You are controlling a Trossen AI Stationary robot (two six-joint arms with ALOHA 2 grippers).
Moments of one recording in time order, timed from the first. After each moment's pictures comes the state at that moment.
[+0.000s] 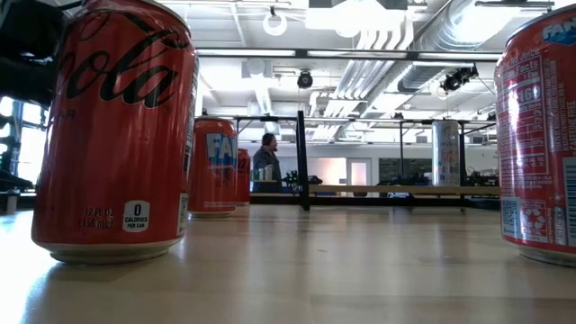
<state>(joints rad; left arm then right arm) 0.15 0.26 0.01 0.03 -0.03 -0.13 1.03 1.67 1.49 -1.49 -0.16 2.20</state>
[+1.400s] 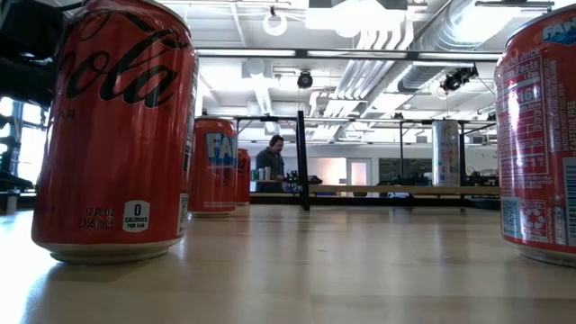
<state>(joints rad) 0.15 0.26 0.01 0.02 -0.03 -0.15 1.06 1.66 1.26 -1.20 -0.13 2.23</state>
